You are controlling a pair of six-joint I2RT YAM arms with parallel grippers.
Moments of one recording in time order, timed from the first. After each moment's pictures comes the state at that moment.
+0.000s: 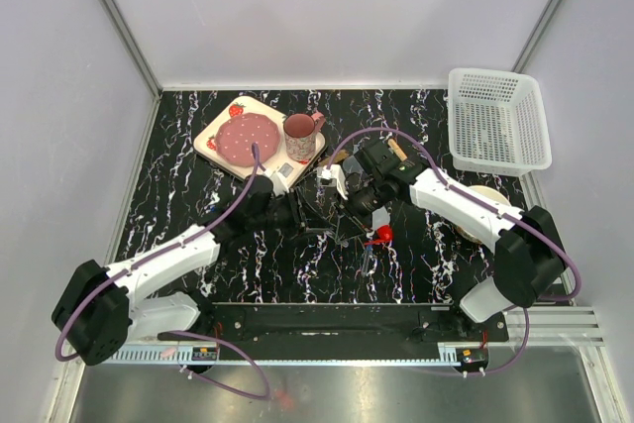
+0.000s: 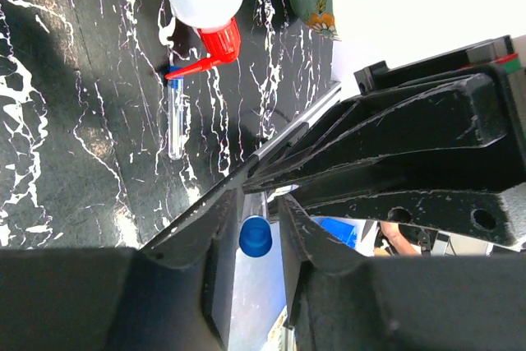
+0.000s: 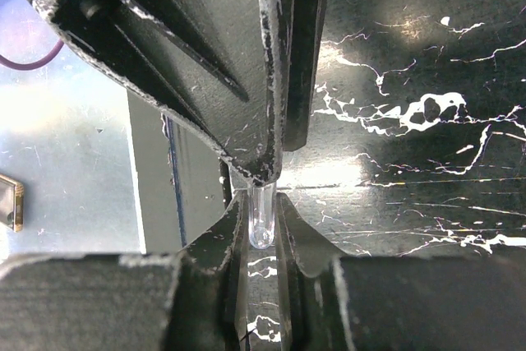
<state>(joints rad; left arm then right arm) -0.71 1.13 0.61 0.01 0.44 -1.13 0.68 1.53 1.16 -0.72 -0.81 -0.37</state>
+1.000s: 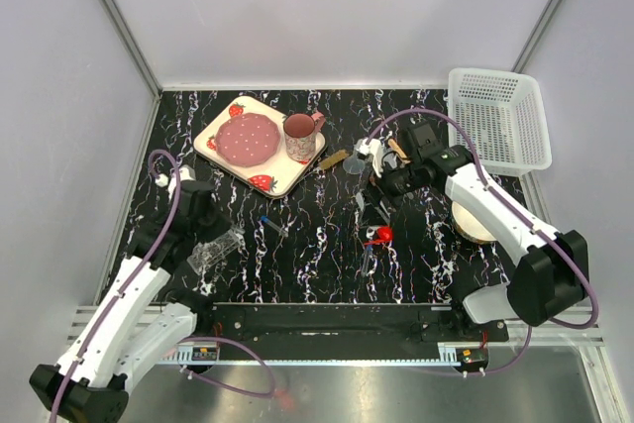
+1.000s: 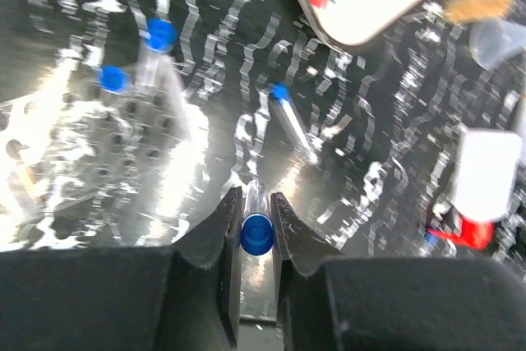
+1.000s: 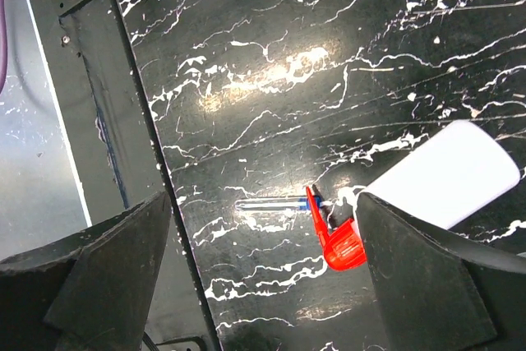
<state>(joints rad) -0.41 0.73 0.77 -0.86 -0.18 -0.87 0.46 1.41 1.18 -0.80 -0.75 -0.44</state>
